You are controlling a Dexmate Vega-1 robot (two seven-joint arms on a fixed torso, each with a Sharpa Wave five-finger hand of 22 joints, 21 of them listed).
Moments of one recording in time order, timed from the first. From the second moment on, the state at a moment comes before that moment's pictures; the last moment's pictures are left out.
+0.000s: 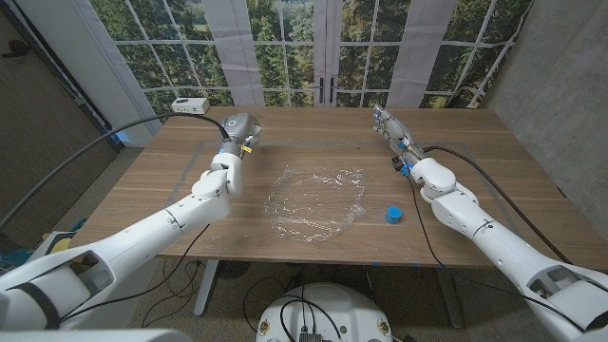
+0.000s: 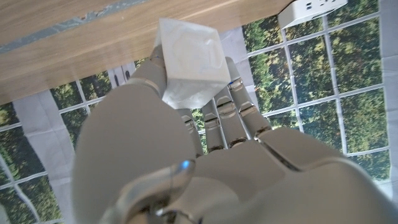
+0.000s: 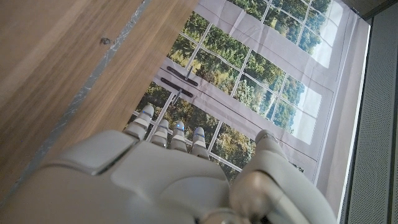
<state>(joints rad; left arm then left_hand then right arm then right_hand) 0.66 0.74 0.78 -1.69 0.58 0.58 0.44 1.11 0.07 0.44 -0.15 0.17 0.79 -0.02 0.52 0.28 0.60 0.07 0.63 0.27 0.87 0.04 0.54 0.29 0.42 0.02 1.00 0.27 -0.77 -0.53 -0.46 -1.34 0.45 0.29 0.00 0.18 0.05 0.26 -0.03 0.20 0.00 -0.08 0.20 0.19 -0.01 0.08 0.22 0.21 -0.07 0.09 0.21 0.21 0.01 0.14 0.21 0.18</state>
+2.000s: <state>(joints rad) 0.70 0.79 0.70 -1.80 0.73 -0.06 0.23 1.11 0.07 0.45 -0.16 0.18 0.82 -0.04 0.53 0.26 0.59 0.07 0.66 0.27 0.91 0.04 0.49 0.38 0.36 0.00 1.01 0.21 -0.87 -0.58 -0.44 -1.53 0.40 0.25 -0.12 0.18 0.05 0.26 -0.04 0.20 0.01 -0.07 0.20 0.19 0.00 0.09 0.22 0.21 -0.06 0.10 0.21 0.21 0.01 0.14 0.21 0.18</state>
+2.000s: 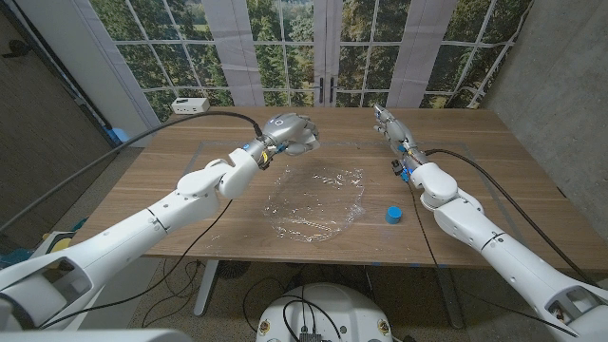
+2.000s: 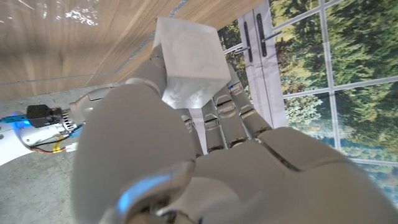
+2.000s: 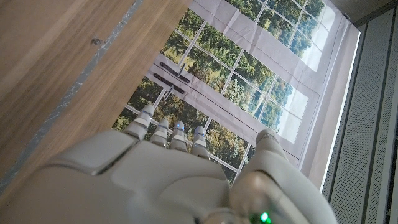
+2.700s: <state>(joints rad) 0.69 0.76 0.72 -1.77 0.68 -0.21 0.09 1.11 0.07 0.45 -0.16 0.18 0.83 -0.04 0.52 0.26 0.59 0.07 0.66 0.27 0.91 0.04 0.47 0.39 0.35 0.01 1.01 0.20 -0.91 -0.59 -0.42 -1.57 0.40 0.25 -0.14 0.17 0.06 0.26 -0.04 0.20 0.01 -0.07 0.20 0.19 0.00 0.09 0.22 0.21 -0.06 0.10 0.21 0.21 0.01 0.14 0.21 0.18</state>
